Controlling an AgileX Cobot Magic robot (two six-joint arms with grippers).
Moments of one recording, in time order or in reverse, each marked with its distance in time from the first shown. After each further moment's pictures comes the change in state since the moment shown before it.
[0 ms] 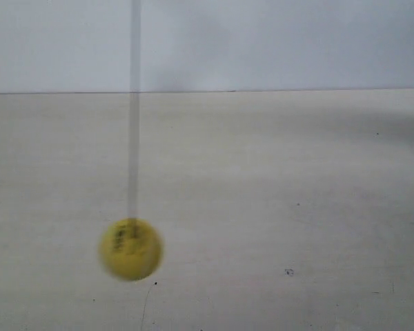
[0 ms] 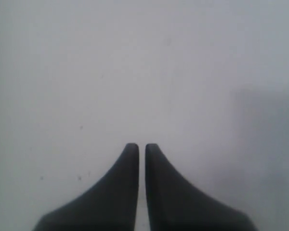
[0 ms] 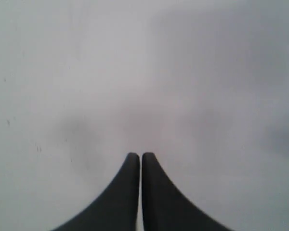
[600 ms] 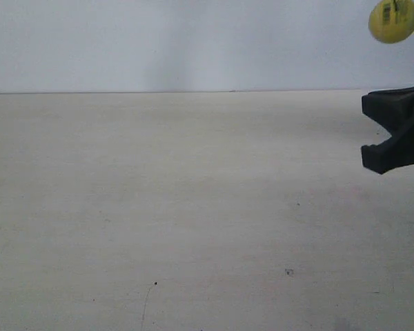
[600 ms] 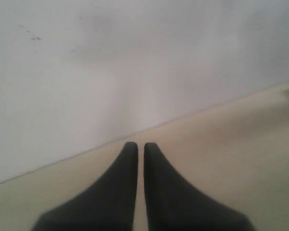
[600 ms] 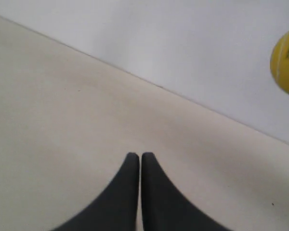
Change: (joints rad) left arm 0.000 0.496 -0.042 0.895 -0.120 -0.606; right arm 0.000 0.501 -0.049 -0.788 0.038 0.378
